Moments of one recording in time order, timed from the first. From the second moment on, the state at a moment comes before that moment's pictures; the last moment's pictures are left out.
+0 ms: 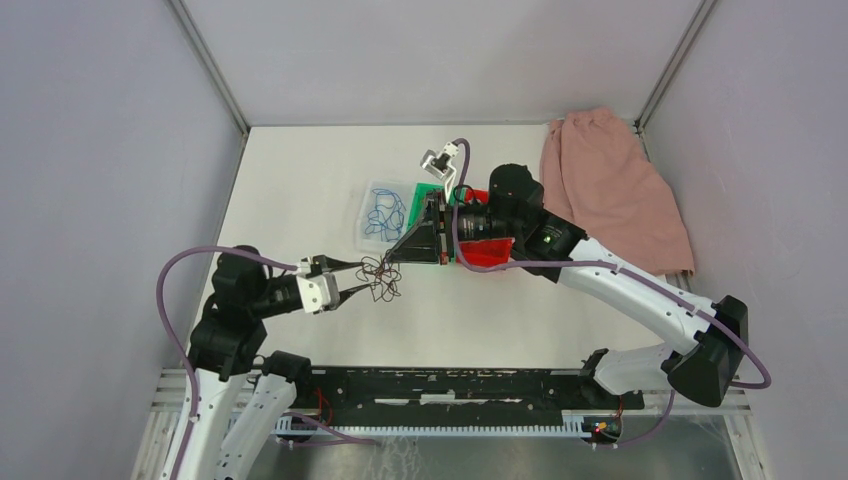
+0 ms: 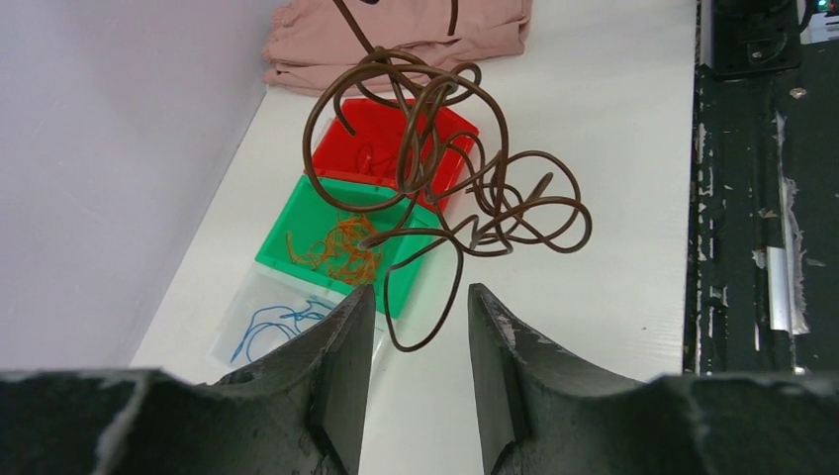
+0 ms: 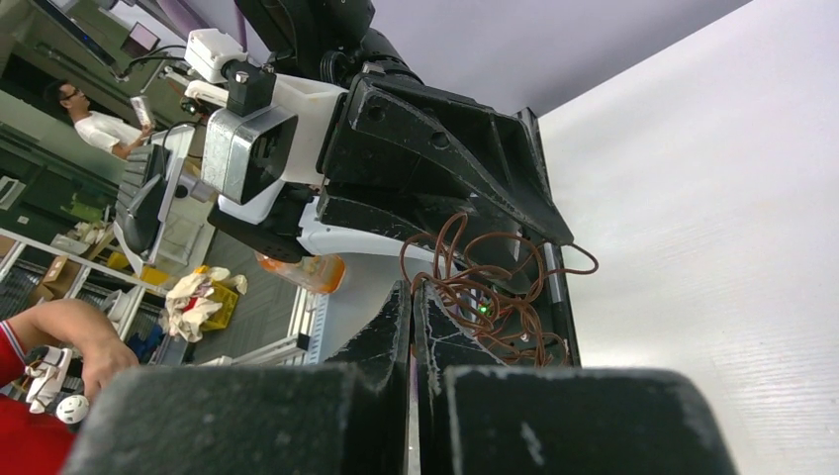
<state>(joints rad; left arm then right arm) -0.24 0.48 0.80 -0.63 0.95 0.71 0.88 1.32 1.23 0.06 -0.76 0.66</state>
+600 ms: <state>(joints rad) -0.24 0.48 0.77 -0.46 0.89 0.56 0.88 1.32 1.21 0.15 -0.73 0.72</state>
